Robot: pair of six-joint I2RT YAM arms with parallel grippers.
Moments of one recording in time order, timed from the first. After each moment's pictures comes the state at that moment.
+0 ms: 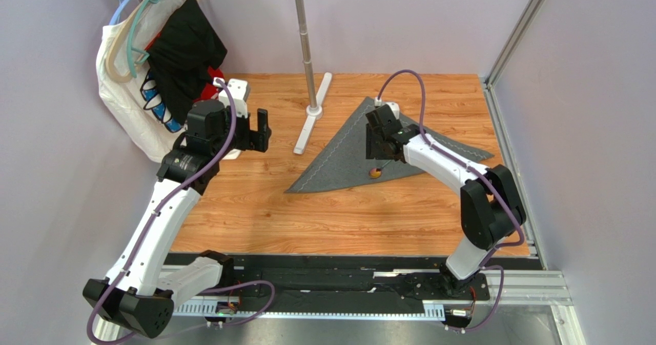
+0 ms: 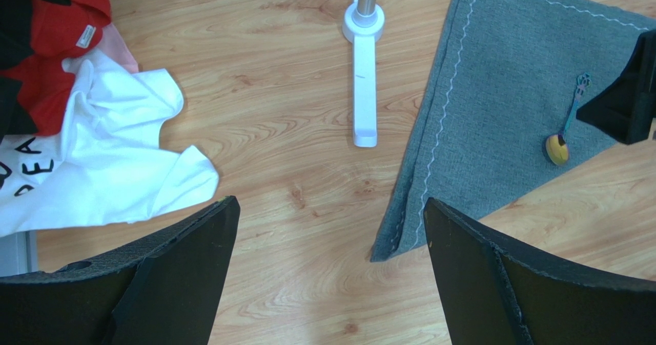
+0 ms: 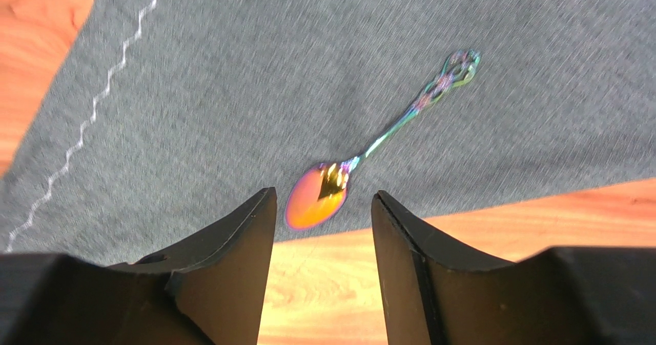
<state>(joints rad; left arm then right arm) -0.31 1.03 1.18 -0.58 -0.01 -0.05 0.54 1.68 1.24 -0.53 0.29 0.44</state>
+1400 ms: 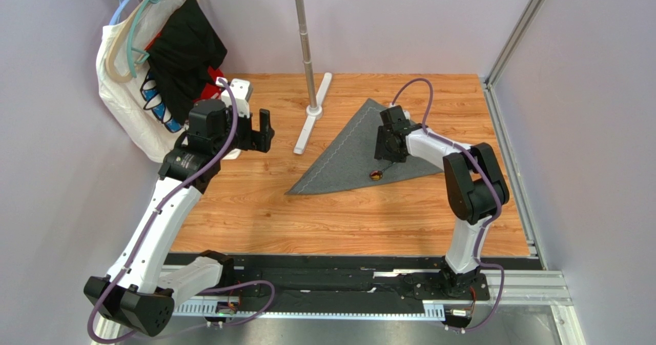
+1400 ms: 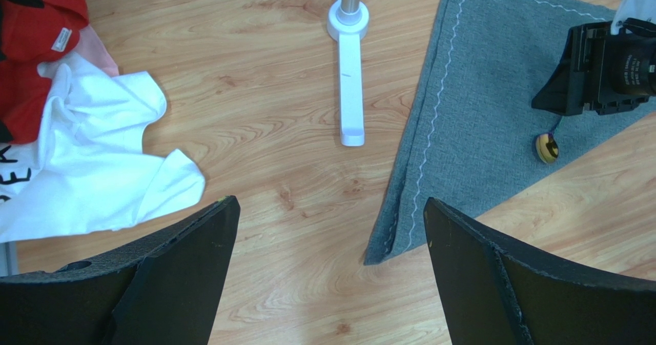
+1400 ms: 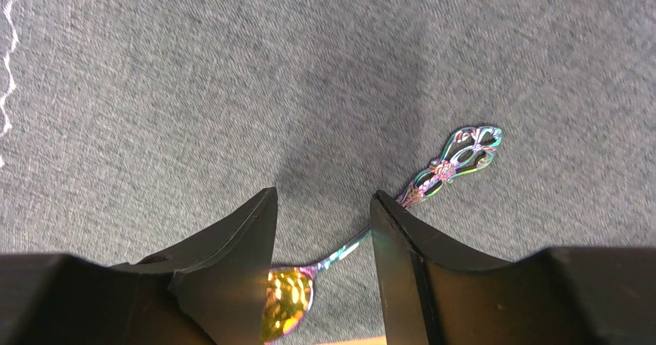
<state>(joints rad) -0.31 1.04 1.18 -0.57 0.03 -0.05 0.37 1.89 1.24 -0.39 0.14 0.47</state>
